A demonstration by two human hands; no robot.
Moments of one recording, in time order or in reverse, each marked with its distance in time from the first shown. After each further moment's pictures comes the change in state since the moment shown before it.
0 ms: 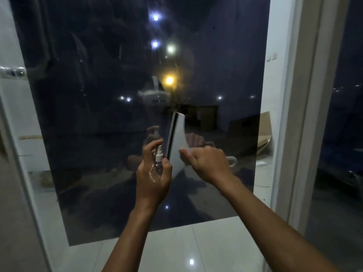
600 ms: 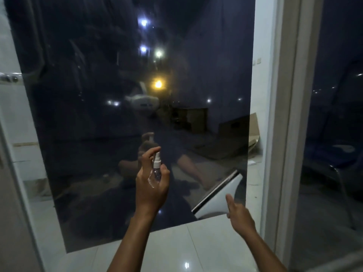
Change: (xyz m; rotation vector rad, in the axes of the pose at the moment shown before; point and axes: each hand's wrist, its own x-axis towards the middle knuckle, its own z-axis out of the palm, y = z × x) left_hand -0.008 -0.002 -0.006 -0.026 0.007 -0.028; right_hand -0.154 0.086 0.107 0.497 -0.144 0.899
